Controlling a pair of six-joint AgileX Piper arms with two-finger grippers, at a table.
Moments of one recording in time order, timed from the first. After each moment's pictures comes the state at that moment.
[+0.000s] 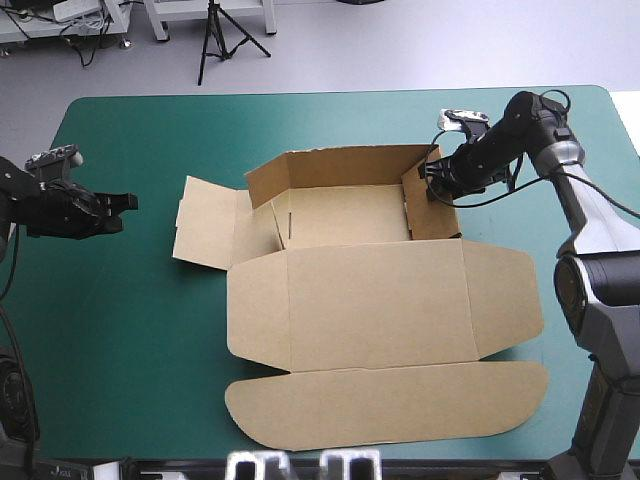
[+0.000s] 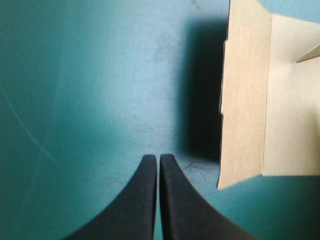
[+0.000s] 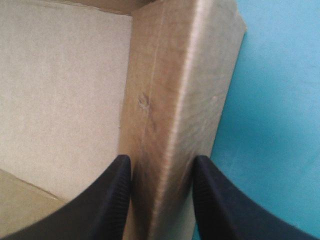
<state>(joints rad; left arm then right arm) 0.31 1.51 -1.31 -0.38 1.08 0.29 0.10 2.02 -1.81 0.42 1.22 -0.23</state>
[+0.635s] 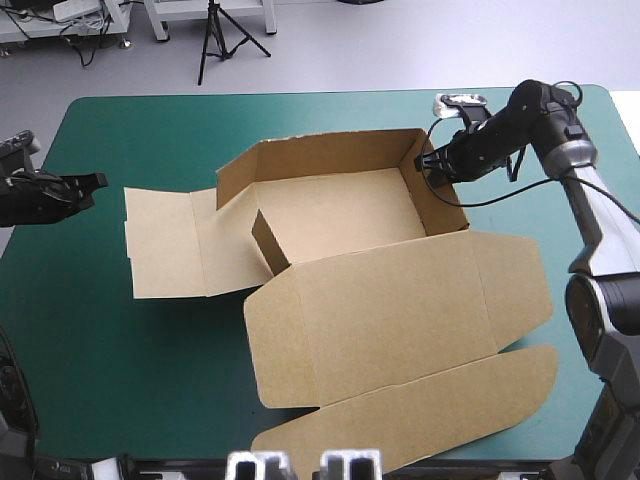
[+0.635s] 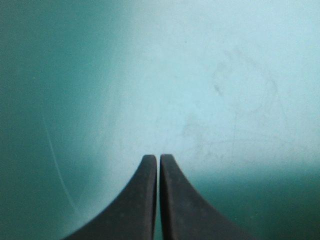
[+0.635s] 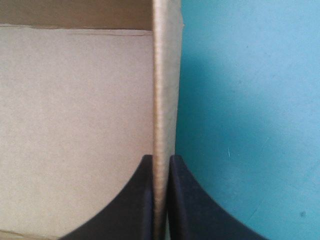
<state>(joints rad) 0.44 1.52 -1.31 -0.51 0.90 0.35 0.12 1.90 -1.80 0.43 1.22 -0.26</state>
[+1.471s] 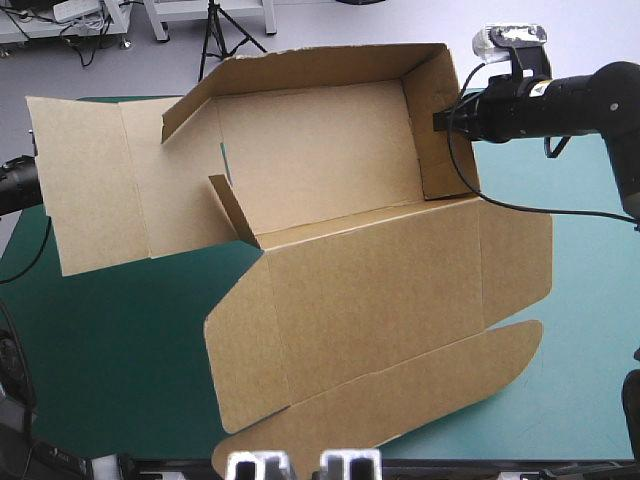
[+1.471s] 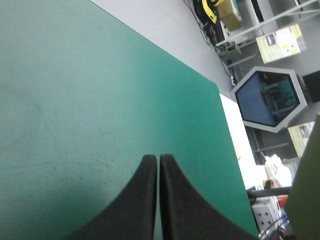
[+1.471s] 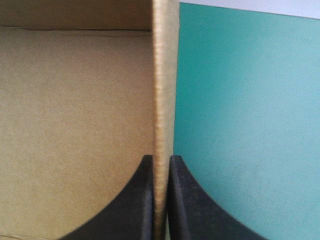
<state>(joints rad) 0.45 1.62 -1.31 -1.30 1.20 0.70 0.12 1.53 -1.80 0.52 1.12 -0.24</state>
